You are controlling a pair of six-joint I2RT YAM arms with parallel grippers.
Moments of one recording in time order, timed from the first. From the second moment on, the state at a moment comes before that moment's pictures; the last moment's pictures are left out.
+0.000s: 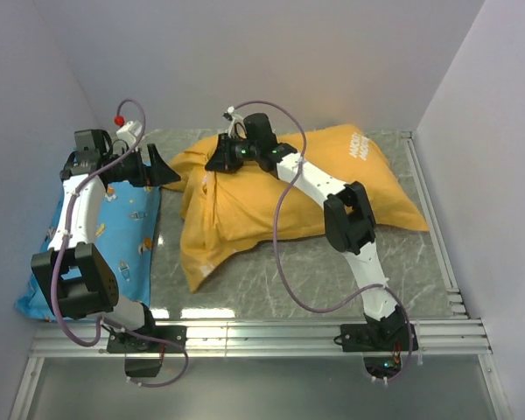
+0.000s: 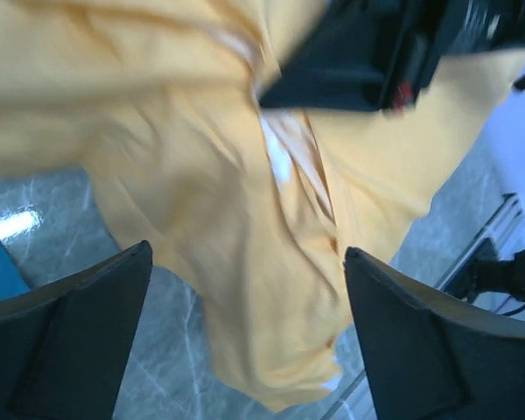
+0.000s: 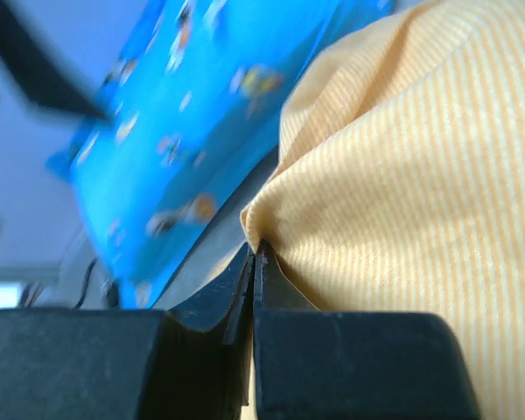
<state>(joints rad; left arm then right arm) 0.23 1.49 1.33 -0.65 0.91 0.04 0.62 2.27 2.00 -0.14 -0.67 0.49</state>
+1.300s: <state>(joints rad) -0.16 1.37 0.72 -0.55 0.38 0.58 -0.21 1.38 0.75 -0.39 0.02 -0.68</state>
